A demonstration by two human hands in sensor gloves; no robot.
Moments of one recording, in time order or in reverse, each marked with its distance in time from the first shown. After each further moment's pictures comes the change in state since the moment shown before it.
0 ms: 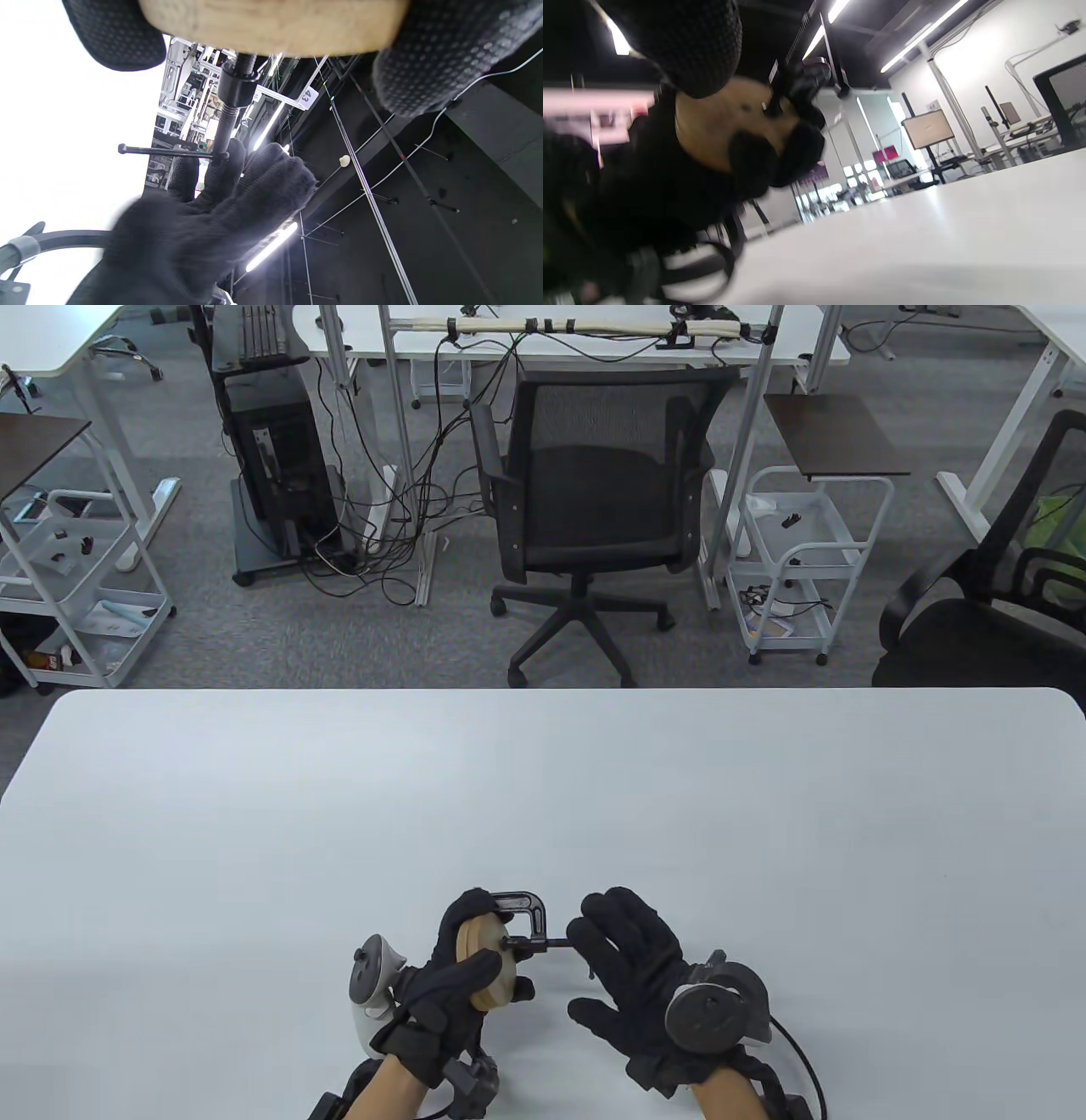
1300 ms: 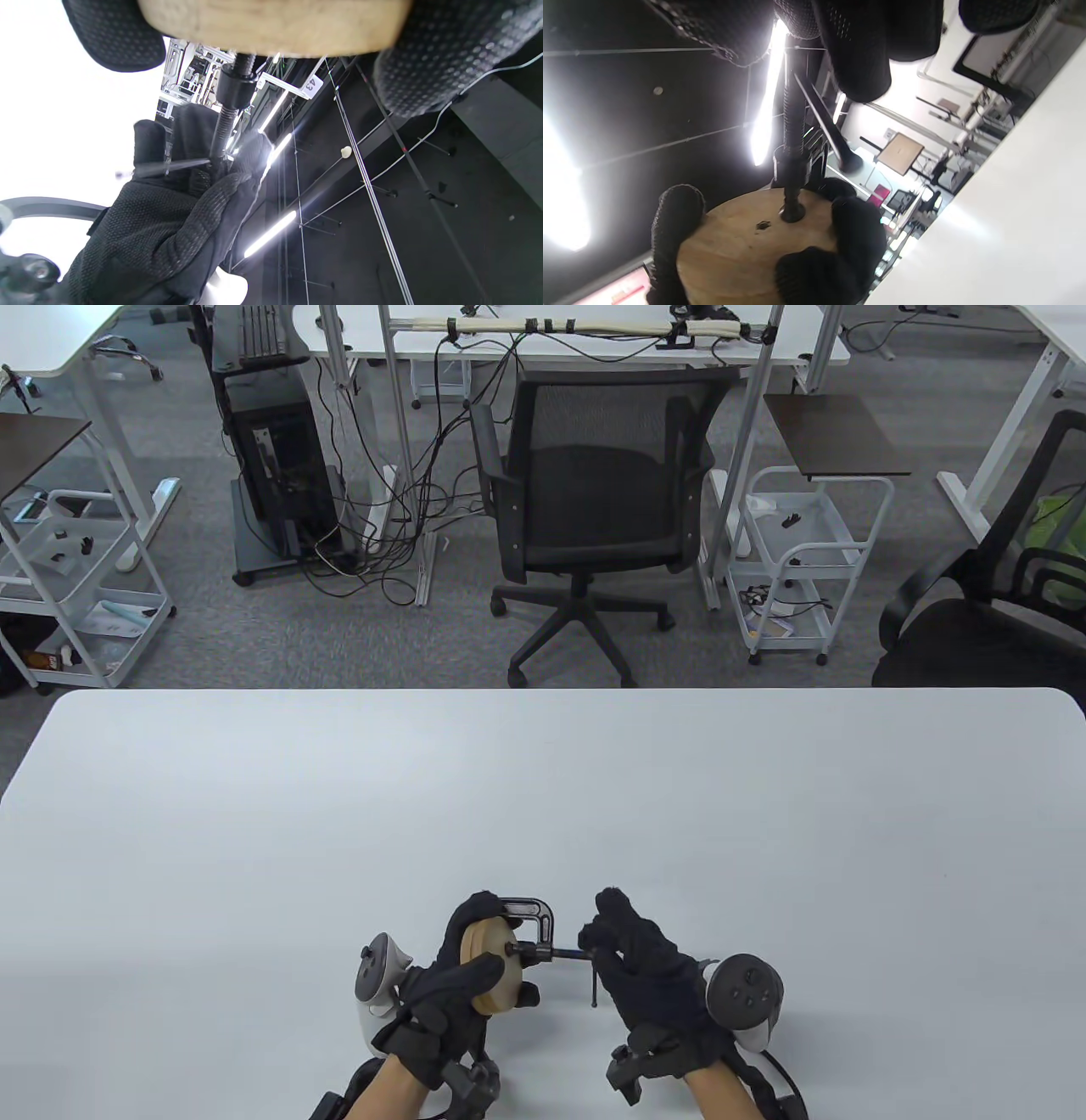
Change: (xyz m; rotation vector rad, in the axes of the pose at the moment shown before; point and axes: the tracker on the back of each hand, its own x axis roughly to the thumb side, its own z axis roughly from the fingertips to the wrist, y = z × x) left_hand -0.005 0.000 -0.001 -0.033 0.014 0.034; right_hand -0.023 -0.004 0.008 -0.341 0.248 -0.531
